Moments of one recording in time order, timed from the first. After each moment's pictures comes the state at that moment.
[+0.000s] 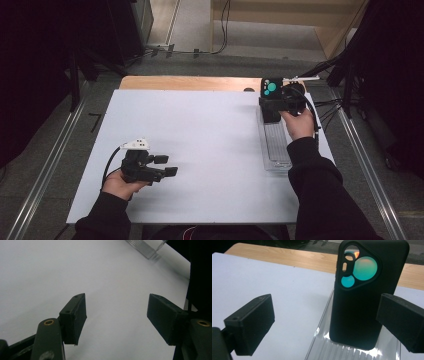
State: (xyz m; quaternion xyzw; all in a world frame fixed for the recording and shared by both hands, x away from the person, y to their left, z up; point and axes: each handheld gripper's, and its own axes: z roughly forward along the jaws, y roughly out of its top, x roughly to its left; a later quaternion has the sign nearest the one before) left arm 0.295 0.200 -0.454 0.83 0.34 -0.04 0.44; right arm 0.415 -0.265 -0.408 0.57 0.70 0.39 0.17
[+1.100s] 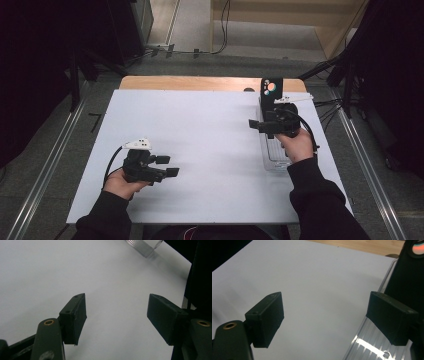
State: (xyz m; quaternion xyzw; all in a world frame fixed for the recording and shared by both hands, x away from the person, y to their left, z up) left arm 0.297 0.197 -0.454 0.84 0.33 -0.04 0.44; right arm 0.358 -0.238 -0.419 0.50 0.75 0.42 0.11
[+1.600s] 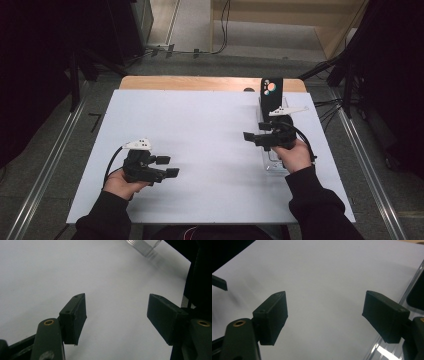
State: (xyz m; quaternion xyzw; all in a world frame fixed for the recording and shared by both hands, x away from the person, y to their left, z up) left arm 0.296 0.197 -0.454 0.84 0.32 -0.05 0.44; right arm 0.331 -0.224 -0.430 0.47 0.77 0.43 0.08
